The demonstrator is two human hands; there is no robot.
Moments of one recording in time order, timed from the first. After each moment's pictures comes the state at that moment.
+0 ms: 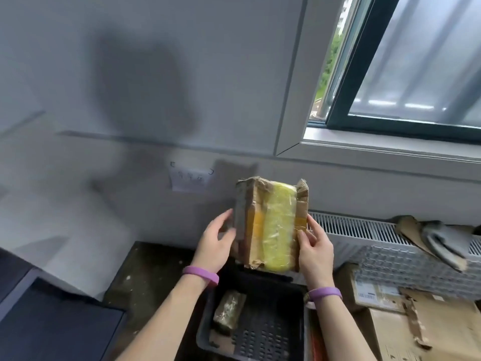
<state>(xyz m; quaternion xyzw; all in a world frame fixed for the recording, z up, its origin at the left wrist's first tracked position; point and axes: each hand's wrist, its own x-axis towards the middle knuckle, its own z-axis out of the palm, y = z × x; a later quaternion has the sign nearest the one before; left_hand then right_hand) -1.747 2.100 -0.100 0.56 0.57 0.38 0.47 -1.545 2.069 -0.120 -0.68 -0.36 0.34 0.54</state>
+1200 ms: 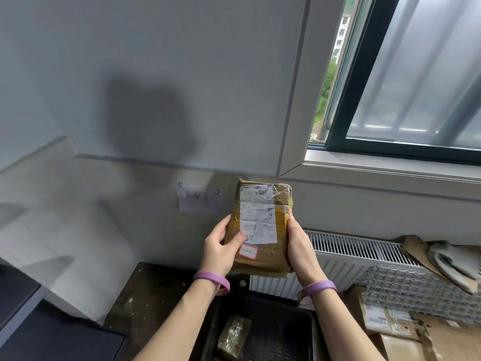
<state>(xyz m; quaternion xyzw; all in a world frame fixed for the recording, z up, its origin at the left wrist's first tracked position) -1.744 2.104 -0.080 0.50 0.53 0.49 0.49 -1.572 2.103 -0.083 -0.56 -0.43 0.48 0.51</state>
